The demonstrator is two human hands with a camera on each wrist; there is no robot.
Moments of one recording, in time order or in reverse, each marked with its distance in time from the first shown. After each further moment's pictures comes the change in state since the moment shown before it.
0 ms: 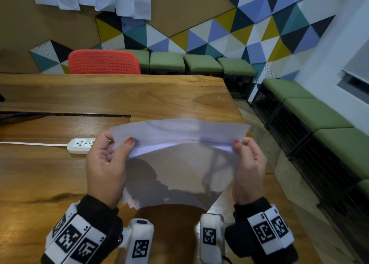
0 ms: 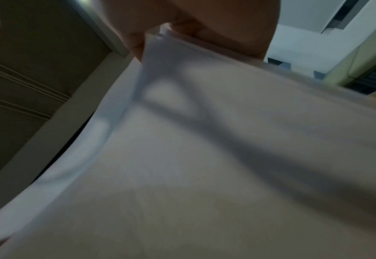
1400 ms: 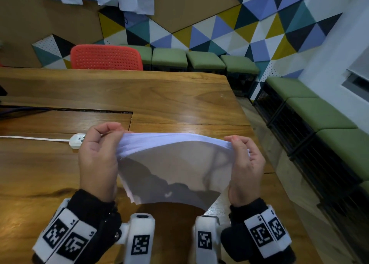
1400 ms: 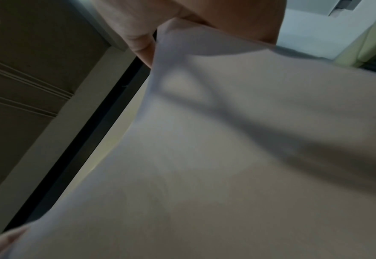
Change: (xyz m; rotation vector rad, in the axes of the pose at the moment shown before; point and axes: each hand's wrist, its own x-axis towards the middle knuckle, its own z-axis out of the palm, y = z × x) left_hand 0.010 0.001 -0.009 -0.040 0.142 -0.101; right_hand -0.004 0.007 0.011 -0.049 0.048 0.039
